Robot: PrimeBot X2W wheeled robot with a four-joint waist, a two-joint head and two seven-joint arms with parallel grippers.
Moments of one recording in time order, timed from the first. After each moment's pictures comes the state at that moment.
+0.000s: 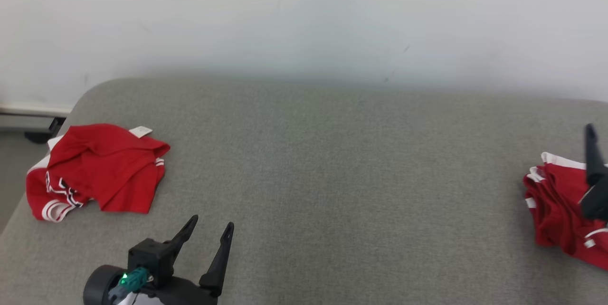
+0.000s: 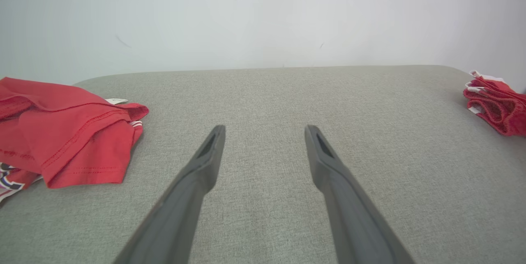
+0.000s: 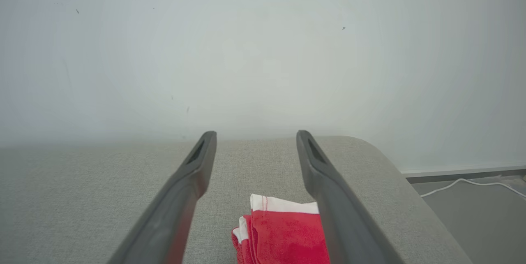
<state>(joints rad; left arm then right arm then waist) -0.12 0.30 -0.51 0.05 -0.34 0.10 0.03 -0.40 -0.41 -0.09 0.61 0.42 0.08 -0.08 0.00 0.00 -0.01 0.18</state>
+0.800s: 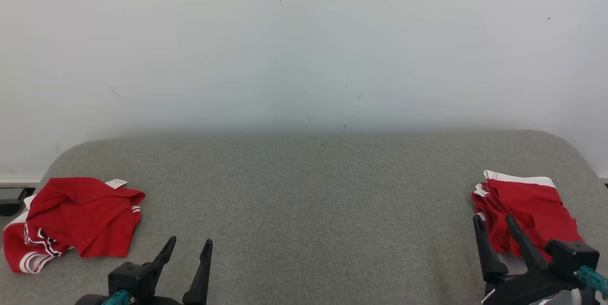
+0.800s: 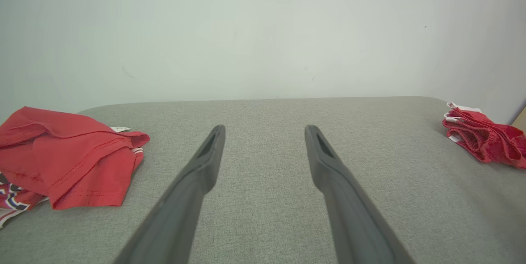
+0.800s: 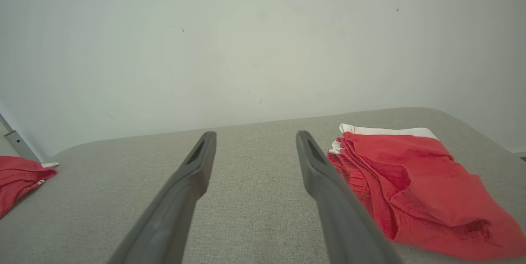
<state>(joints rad) -0.04 0.28 -0.44 0.08 -0.35 0.12 -0.03 -0.04 -0.18 0.04 0.34 0.45 0.10 -0.20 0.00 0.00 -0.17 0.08</state>
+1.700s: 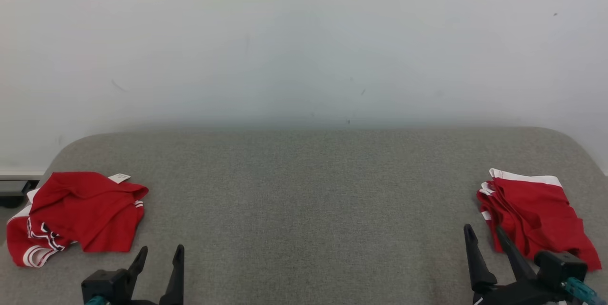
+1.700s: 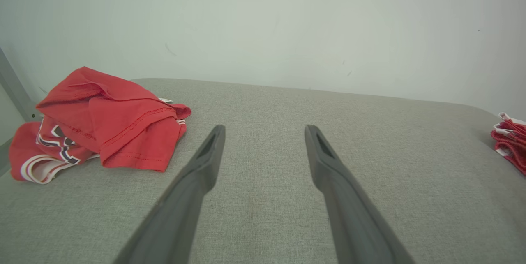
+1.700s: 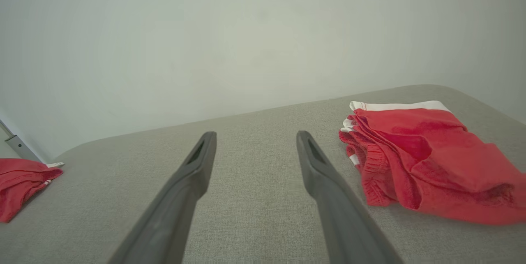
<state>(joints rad) 0.00 0.25 -0.32 0.15 -0.35 0.12 -0.04 0.02 -0.12 0.05 0.26 0.45 0.03 -0.18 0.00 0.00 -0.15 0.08</state>
